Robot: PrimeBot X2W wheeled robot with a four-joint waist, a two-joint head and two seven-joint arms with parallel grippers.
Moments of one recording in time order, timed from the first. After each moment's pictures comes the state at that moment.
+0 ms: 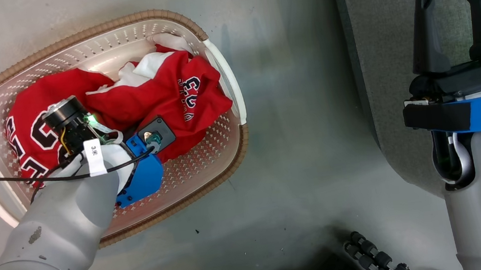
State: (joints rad) left arm -1.14 0.17 -1.24 1.28 -0.18 -0.13 -0.17; right arm -0.53 -0.05 -0.03 0.04 0.11 0.13 -0.26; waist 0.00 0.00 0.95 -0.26
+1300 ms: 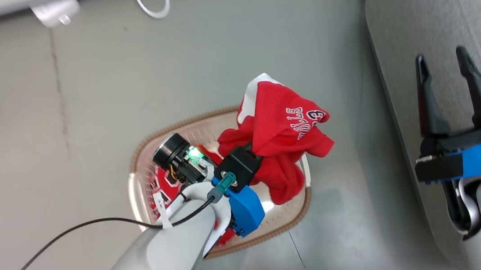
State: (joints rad) left arm -0.85 0.08 -1.00 0.76 -0.30 -0.04 -0.26; right arm -0.36 -0.11 -0.06 0.14 0.08 0.13 -0.26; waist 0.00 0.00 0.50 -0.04
